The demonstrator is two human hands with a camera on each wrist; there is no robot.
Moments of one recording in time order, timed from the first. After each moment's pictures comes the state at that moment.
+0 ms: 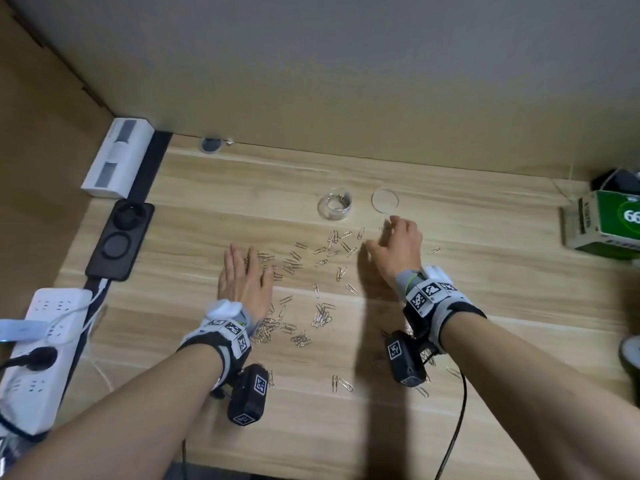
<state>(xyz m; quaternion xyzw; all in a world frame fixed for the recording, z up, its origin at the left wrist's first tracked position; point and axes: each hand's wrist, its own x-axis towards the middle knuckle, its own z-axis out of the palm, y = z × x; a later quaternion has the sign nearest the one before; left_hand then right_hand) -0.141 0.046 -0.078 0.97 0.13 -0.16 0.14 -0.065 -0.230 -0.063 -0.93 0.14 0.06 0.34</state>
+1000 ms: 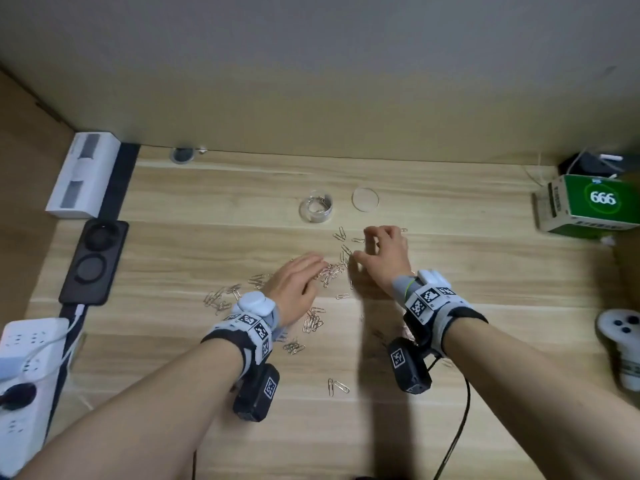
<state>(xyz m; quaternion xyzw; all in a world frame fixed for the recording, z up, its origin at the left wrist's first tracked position) -0.115 -0.023 -0.074 0.92 -0.21 -0.11 0.32 -0.079 -0.246 -0.068 -0.92 0.13 0.12 0.36</state>
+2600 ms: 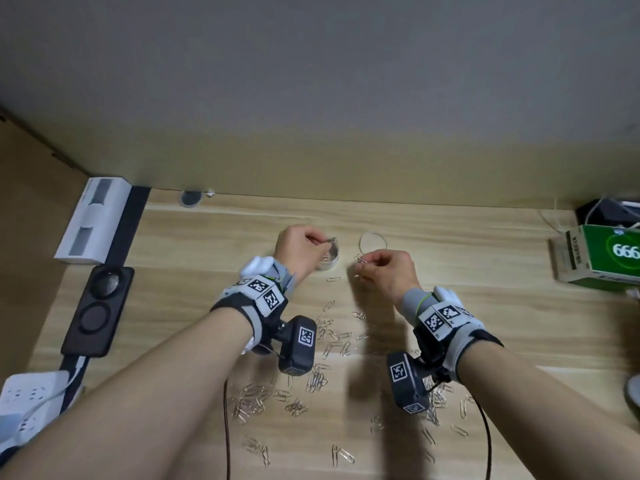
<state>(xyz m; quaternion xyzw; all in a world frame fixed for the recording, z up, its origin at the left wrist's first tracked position) 0.027 -0.054 -0.008 0.87 0.08 -0.09 0.48 -0.006 -0.238 -0.051 -0.73 0.25 0.15 0.62</state>
